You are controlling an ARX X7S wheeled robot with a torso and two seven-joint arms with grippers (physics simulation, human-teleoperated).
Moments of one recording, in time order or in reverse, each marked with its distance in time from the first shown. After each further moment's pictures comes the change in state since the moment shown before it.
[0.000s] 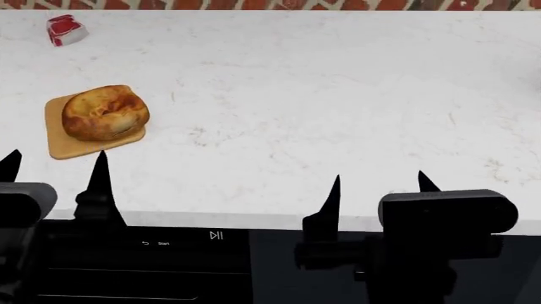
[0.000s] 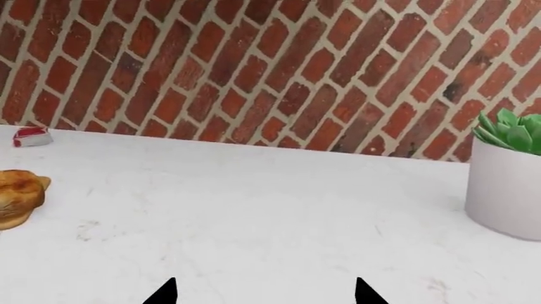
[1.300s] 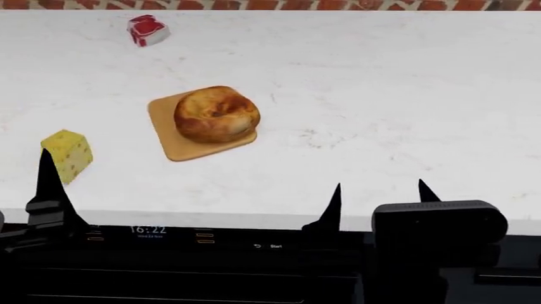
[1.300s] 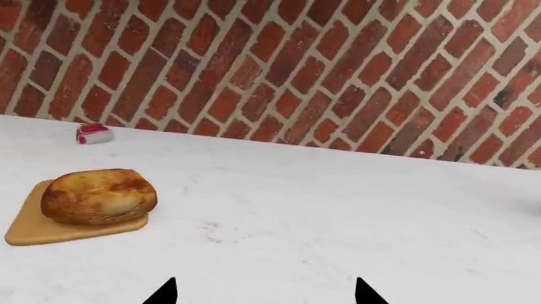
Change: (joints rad) left arm 0.118 -0.014 -0.023 -0.015 0.000 0.290 -0.139; right arm -0.030 0.024 -0.046 0.041 -0.003 -0.072 0.060
